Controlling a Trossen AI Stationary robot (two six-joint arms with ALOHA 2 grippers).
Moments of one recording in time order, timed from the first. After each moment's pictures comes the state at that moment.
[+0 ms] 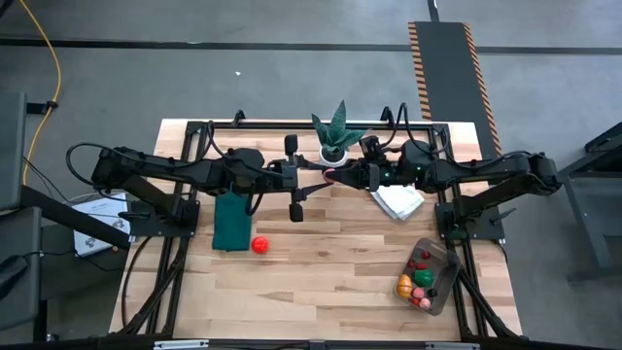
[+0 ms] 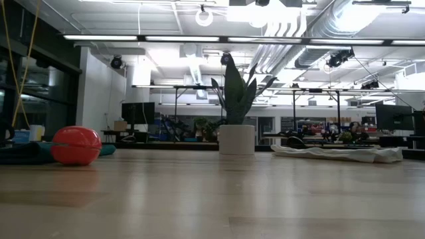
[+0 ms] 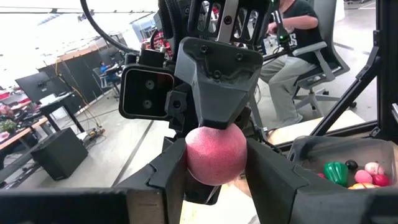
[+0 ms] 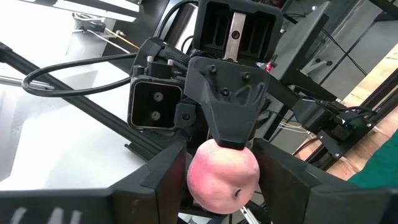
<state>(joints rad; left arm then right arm) 0.03 1.42 1.27 0.11 -0.22 0.36 -0.02 1.27 0.97 0.49 -0.13 1.02</state>
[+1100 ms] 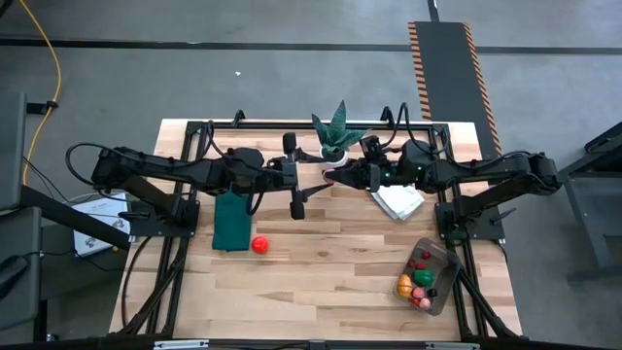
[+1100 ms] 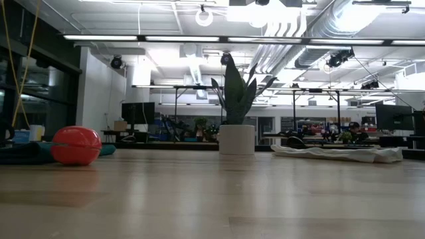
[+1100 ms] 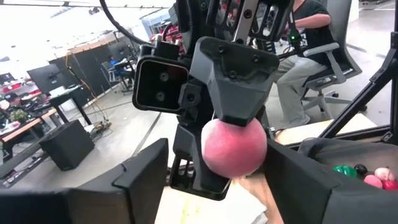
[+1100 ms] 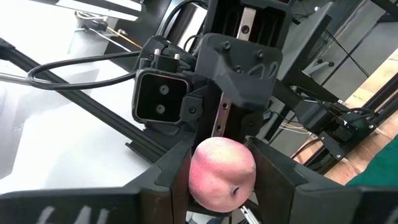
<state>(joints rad) 0.03 1.42 1.27 0.12 -0.26 0.34 -0.02 1.27 0.97 0.49 -0.14 1.01</state>
